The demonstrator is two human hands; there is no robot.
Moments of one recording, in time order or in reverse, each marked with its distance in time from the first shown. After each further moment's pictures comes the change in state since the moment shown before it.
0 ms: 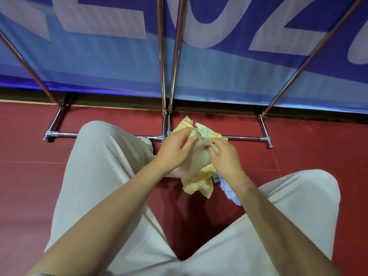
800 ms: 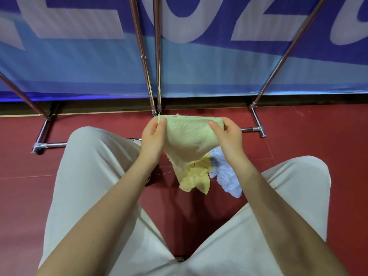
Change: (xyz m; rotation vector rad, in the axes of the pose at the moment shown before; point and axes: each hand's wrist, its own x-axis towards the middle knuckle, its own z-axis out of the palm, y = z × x) left_hand 0.021 -0.002 0.000 -0.459 0.342 -0.408; right_hand 0.017 -0.005 -0.039 0.745 0.202 0.183
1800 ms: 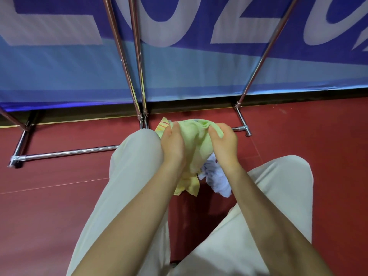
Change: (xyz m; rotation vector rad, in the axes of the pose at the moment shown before) left_hand -0.021 0.022 0.092 -0.157 0.044 -0.390; right_hand -0.002 0.004 -0.026 -0.238 0.206 0.014
